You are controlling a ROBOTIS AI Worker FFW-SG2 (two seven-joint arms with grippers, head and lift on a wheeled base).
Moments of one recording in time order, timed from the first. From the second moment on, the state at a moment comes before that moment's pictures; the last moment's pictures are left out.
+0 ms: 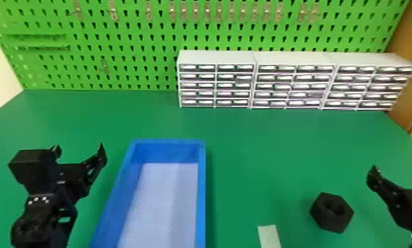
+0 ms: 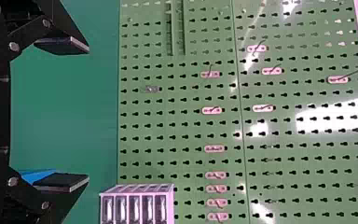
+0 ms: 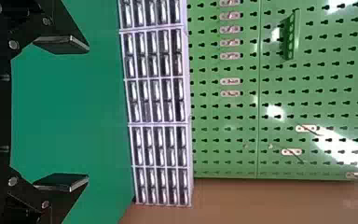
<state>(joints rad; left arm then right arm) 0.25 0.00 0.16 -1.98 -0.02 0.15 -0.02 0.36 0.00 -0.34 -2.16 -0.15 0.32 0.08</state>
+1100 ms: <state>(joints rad) 0.25 0.00 0.17 -1.98 -0.02 0.15 -0.02 0.24 -0.14 -0.31 -2.31 -0.27 0.98 0.09</state>
